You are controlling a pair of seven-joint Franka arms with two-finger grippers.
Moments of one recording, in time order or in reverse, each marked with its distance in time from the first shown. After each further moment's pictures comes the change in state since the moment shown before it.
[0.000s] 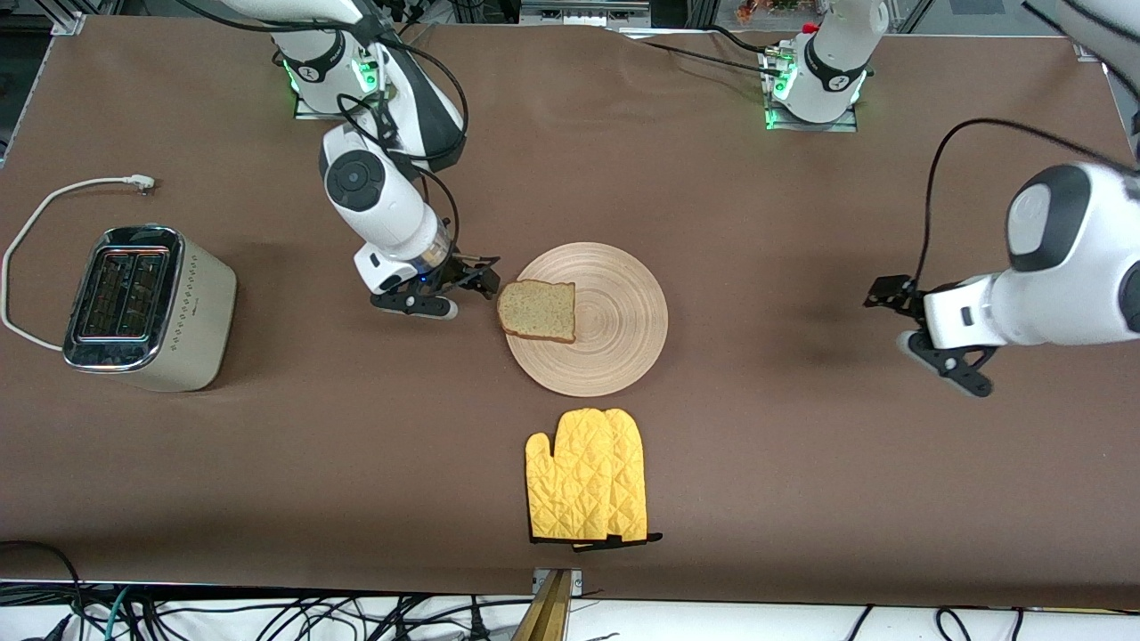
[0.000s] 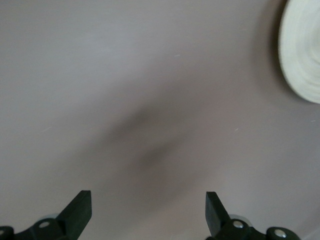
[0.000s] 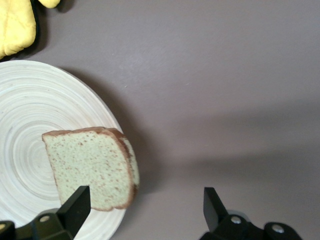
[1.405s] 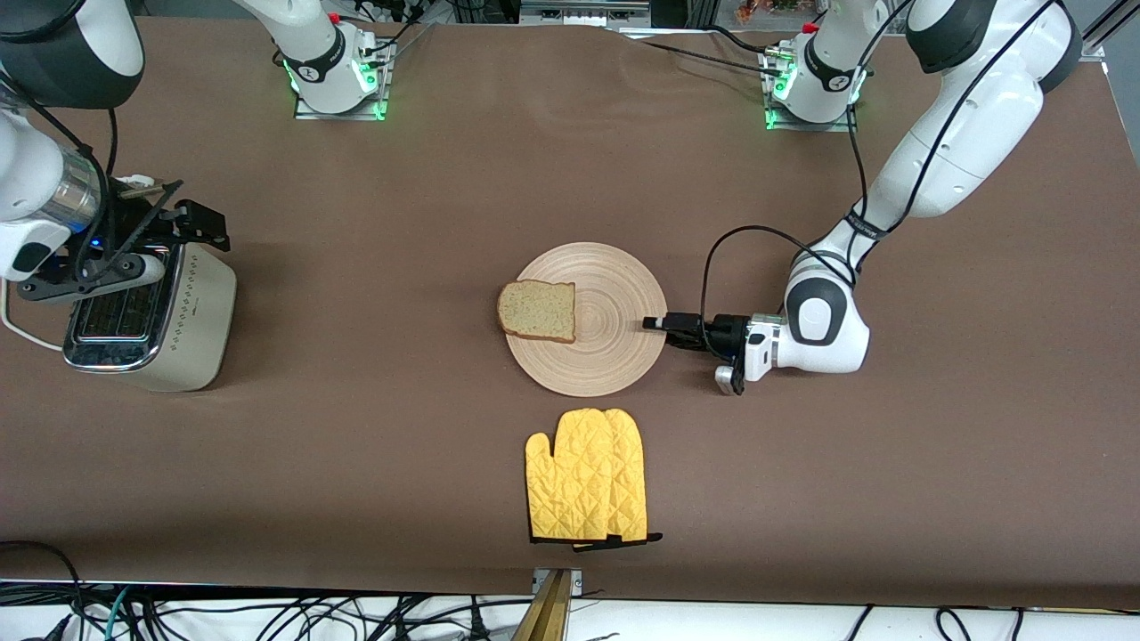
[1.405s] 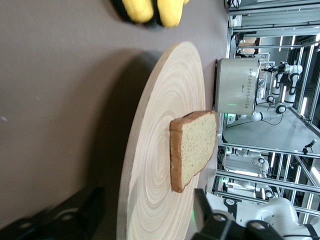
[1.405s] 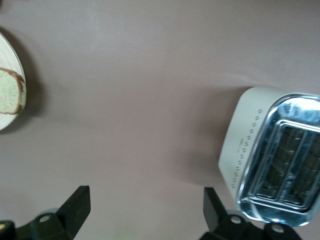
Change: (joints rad) left arm -0.165 0.542 -0.038 -0.194 -1.185 0.503 0.420; right arm -0.285 -0.244 -0.215 0.364 -0.135 -0.830 -0.765
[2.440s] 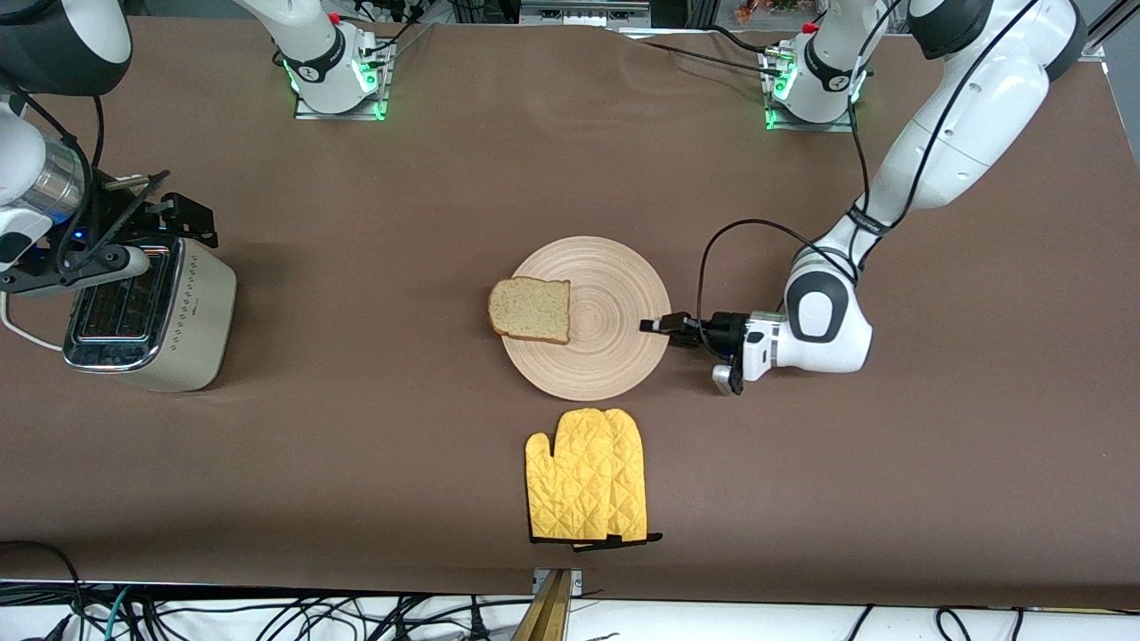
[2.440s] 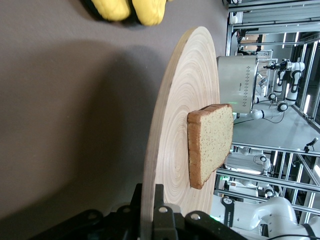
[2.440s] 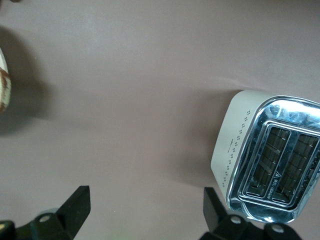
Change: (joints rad) left arm -0.032 -0.023 -0.011 -0.004 0.002 0.009 -0.032; right arm -0.005 -0.023 -0.006 0.011 -0.033 -0.005 -0.039
